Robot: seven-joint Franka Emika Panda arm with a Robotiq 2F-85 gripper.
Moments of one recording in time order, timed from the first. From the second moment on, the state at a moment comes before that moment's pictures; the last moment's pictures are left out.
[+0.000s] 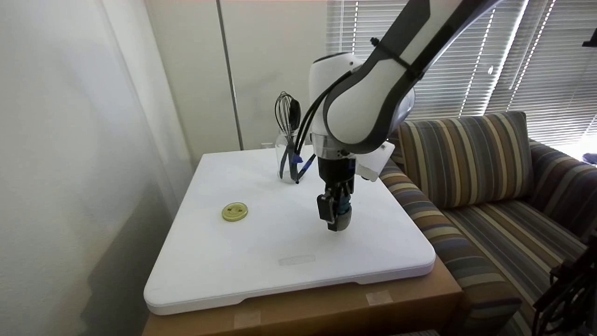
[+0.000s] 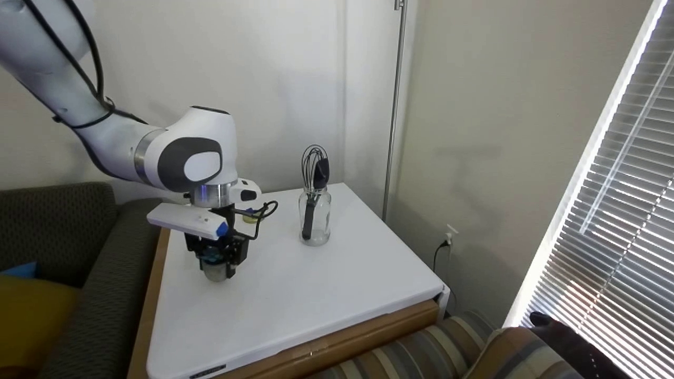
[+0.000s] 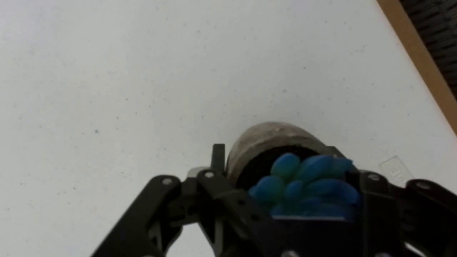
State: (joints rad) arm 0.12 0.78 0.09 -1.84 -0.06 2.51 -0.09
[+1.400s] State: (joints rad) arm 0.09 0.74 0.09 -1.98 -0.01 2.61 -0.02
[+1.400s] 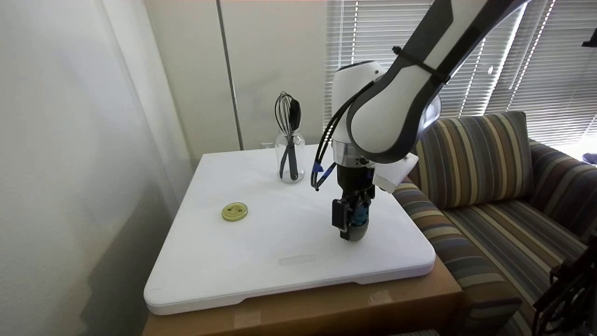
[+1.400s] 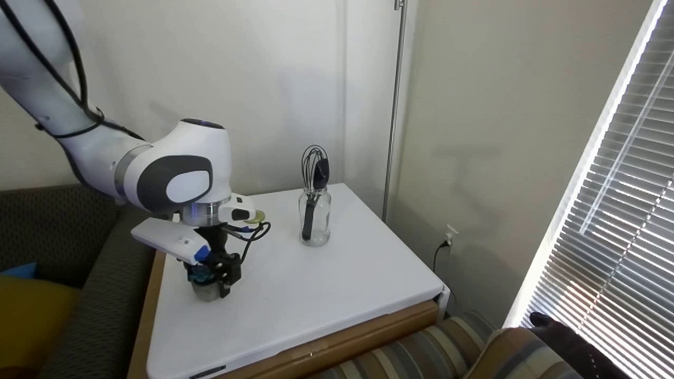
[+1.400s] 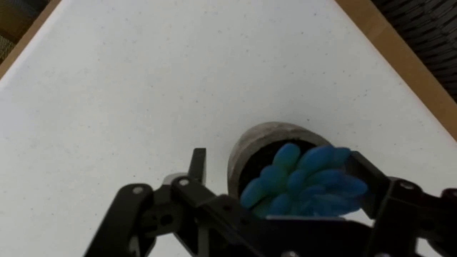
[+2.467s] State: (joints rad) arm -0.12 0.43 0.23 -2.01 0.16 2.40 -0.43
